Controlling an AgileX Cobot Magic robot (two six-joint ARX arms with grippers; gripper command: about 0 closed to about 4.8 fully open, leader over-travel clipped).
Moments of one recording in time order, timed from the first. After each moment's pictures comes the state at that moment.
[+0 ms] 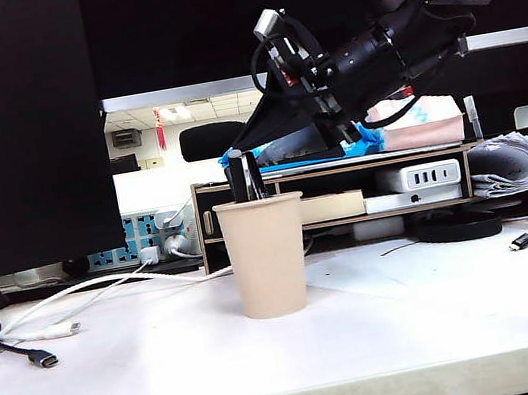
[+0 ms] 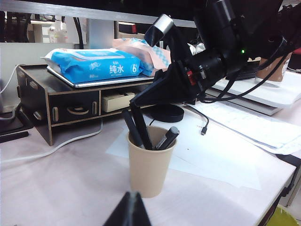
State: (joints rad) left arm -0.51 0.00 0.01 0.07 0.22 -0.11; right arm 0.41 1.76 1.11 0.14 -0.78 0.00
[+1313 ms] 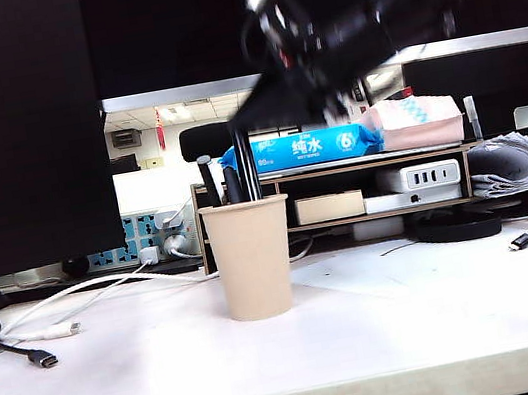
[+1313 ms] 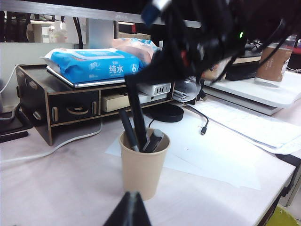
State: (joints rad) left arm -0.51 0.00 0.01 0.07 0.22 -0.11; right arm 0.41 1.75 1.20 0.08 -0.81 0.00
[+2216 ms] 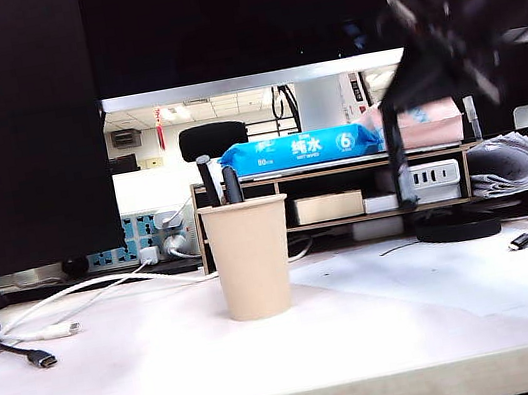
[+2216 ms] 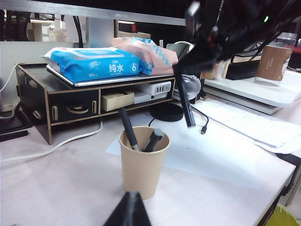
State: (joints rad) left arm -0.51 0.00 0.01 0.07 0.22 -0.11; right arm 0.07 1.69 1.25 -0.26 -0.78 0.17
